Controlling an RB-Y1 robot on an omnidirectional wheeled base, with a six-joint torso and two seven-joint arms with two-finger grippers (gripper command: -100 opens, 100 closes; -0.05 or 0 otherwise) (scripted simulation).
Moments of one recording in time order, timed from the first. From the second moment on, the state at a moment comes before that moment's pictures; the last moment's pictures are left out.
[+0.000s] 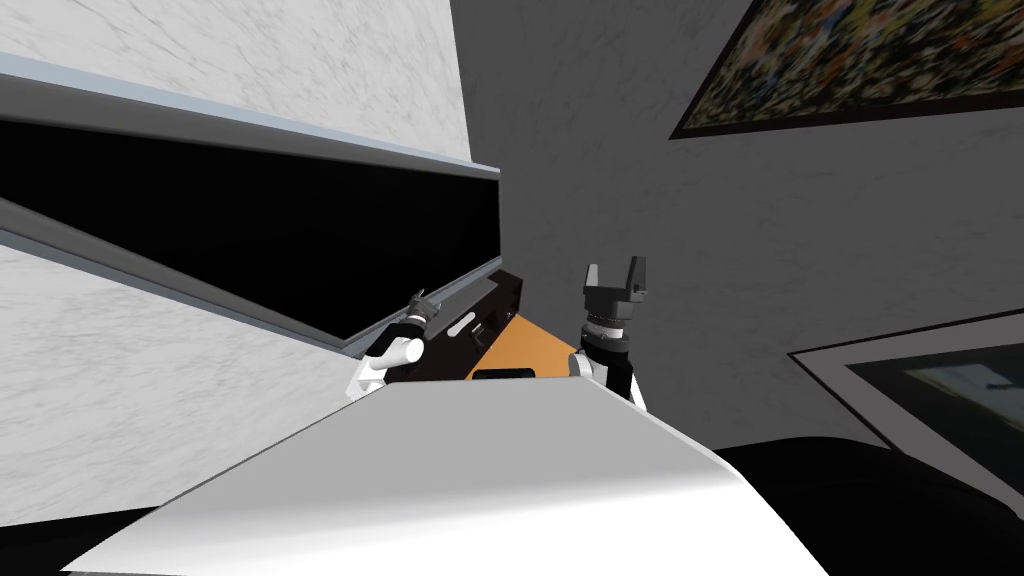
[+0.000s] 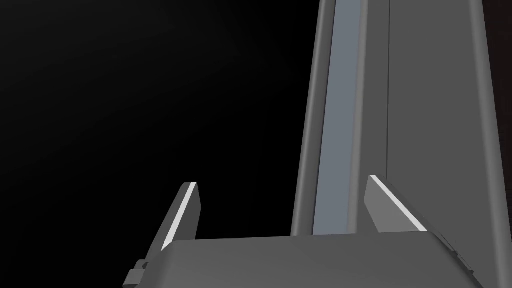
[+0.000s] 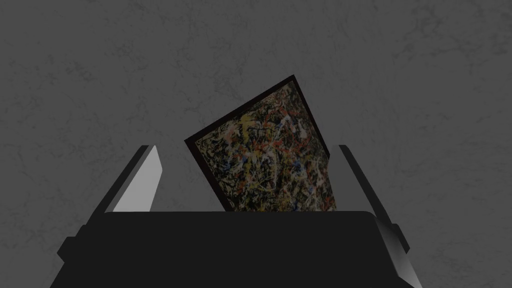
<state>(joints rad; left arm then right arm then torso) 0.27 0.17 0.16 -1.94 0.33 0.28 0.31 0.53 -0.02 0.05 -2.38 0.05 -0.60 -0.14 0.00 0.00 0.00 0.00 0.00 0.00</state>
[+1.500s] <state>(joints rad) 0.18 0.22 0.22 -1.70 0.43 0.67 0.45 0.53 -0.02 0.05 -2.38 0.05 -0.60 -0.14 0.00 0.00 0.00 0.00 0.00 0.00</state>
